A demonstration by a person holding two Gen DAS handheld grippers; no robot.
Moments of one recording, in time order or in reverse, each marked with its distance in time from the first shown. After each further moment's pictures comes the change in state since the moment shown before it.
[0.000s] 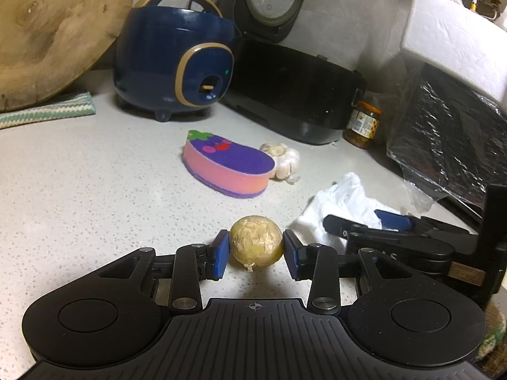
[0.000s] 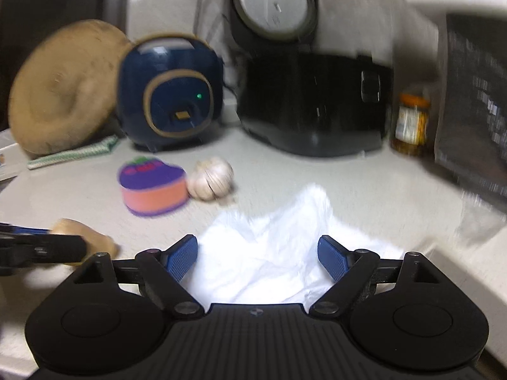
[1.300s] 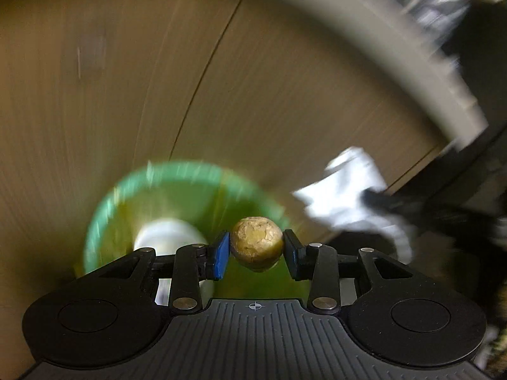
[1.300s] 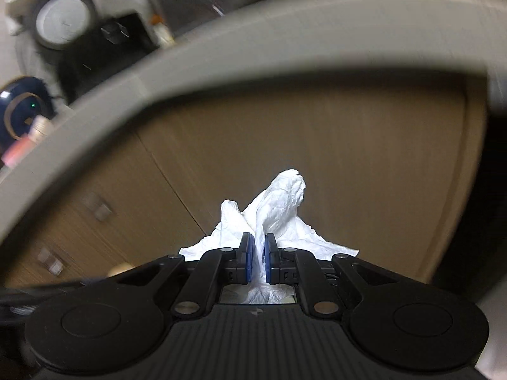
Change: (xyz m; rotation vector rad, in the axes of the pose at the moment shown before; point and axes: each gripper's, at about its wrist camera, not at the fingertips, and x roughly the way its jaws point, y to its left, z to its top) left arm 0.136 -0.114 -0.222 0.178 0.546 -0.528; right arm -0.165 -0.140 -0.243 0.602 0.132 -0.335
